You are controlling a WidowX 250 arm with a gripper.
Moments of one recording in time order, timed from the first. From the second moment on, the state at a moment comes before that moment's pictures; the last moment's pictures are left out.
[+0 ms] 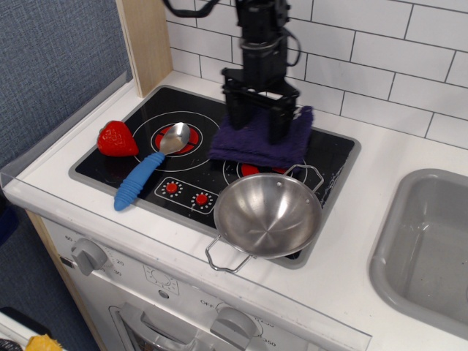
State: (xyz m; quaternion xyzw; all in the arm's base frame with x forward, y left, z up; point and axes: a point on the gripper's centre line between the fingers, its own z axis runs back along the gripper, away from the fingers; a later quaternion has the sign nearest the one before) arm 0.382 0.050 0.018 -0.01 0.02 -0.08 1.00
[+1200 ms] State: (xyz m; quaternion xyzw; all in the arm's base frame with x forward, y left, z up) arm 0.352 0.041 0.076 0.09 -0.10 -0.01 0.99
